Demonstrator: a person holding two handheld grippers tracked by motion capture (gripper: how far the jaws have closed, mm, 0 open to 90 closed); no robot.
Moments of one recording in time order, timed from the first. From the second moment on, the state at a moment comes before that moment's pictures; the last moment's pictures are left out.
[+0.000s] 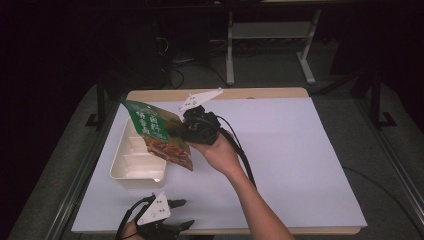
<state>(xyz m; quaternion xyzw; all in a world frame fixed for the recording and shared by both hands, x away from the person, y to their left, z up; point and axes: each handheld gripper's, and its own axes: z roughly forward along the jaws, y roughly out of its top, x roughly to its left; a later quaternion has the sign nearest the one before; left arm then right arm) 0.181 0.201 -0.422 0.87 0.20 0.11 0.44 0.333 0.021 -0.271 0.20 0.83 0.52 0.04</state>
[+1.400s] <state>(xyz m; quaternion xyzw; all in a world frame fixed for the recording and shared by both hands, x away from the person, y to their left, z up) 0.180 0.202 -0.425 0.87 0.19 0.11 0.44 0.337 0.093 -0.283 0.17 0.83 0.53 0.01</state>
